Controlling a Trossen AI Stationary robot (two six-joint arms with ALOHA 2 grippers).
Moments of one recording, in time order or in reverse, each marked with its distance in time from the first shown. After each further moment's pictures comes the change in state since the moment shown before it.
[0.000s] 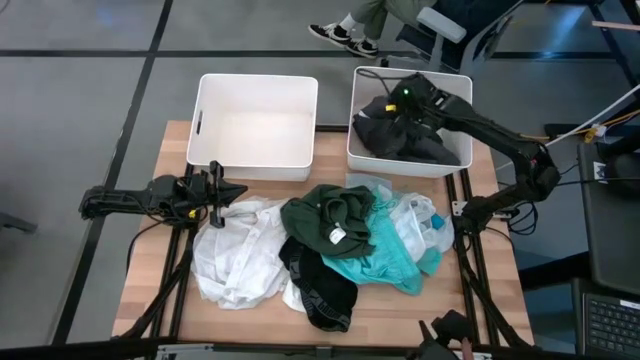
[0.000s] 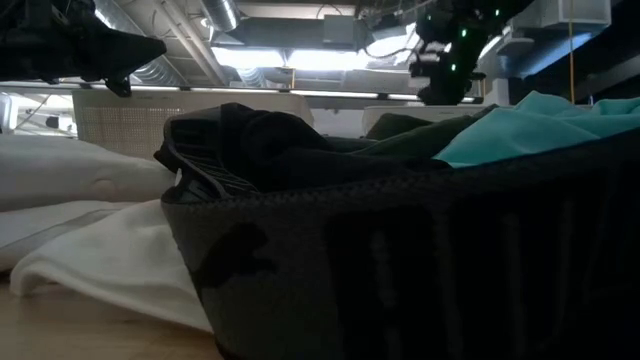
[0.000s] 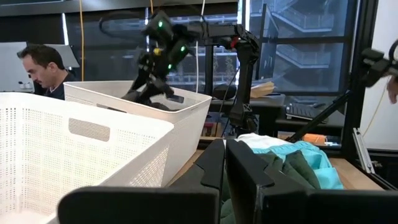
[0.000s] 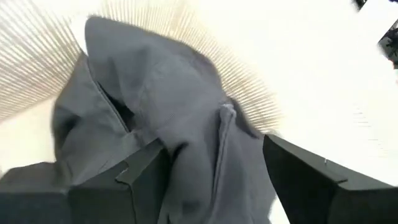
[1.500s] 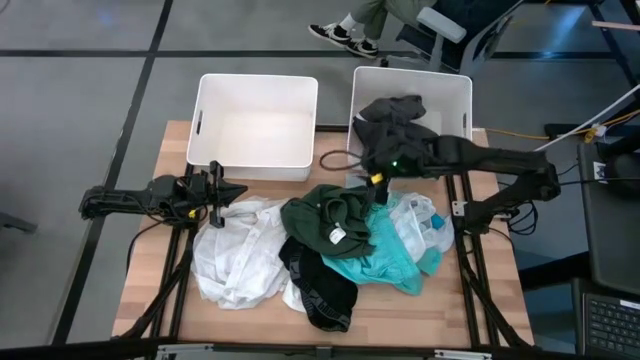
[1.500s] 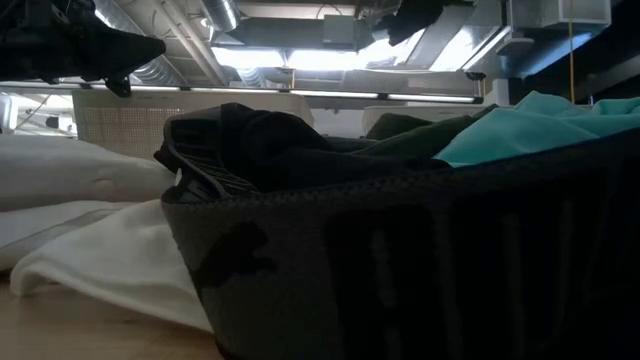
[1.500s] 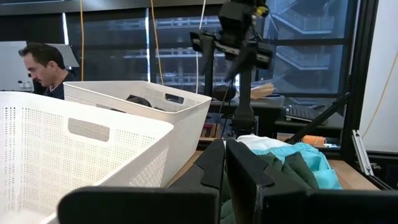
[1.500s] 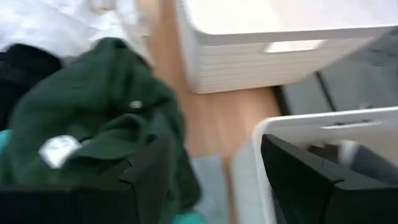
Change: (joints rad) left arm 0.000 0.000 0.000 0.004 0.000 -0.008; right arm 0.716 -0.007 0.209 -0.232 -0.085 0.270
